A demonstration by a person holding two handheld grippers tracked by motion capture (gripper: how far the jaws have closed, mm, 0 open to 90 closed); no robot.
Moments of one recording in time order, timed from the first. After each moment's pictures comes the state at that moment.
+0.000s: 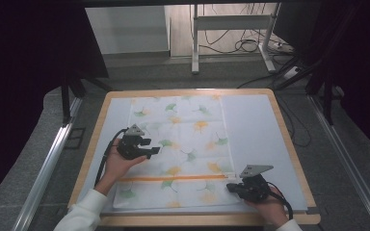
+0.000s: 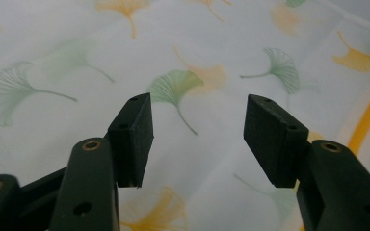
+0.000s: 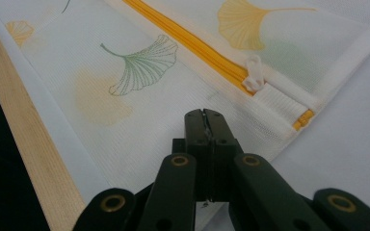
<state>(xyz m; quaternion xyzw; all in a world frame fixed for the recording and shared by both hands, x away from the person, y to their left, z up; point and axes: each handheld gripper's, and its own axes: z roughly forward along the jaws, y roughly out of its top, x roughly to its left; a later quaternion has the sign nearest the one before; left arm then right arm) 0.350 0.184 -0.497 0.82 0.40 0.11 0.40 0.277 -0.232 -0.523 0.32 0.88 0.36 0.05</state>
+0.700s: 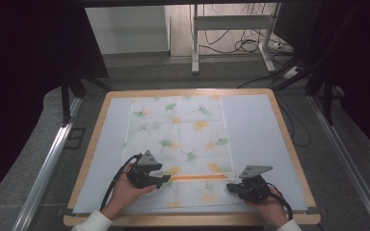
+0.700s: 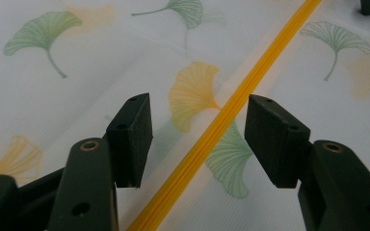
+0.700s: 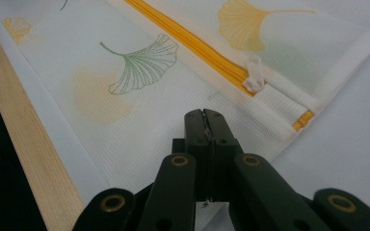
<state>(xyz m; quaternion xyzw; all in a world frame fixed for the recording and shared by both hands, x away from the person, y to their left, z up) 0.285 0.141 -0.517 0.85 0.35 0.09 0.38 0.275 -0.231 -0.523 0.31 0.88 0.36 0.06</state>
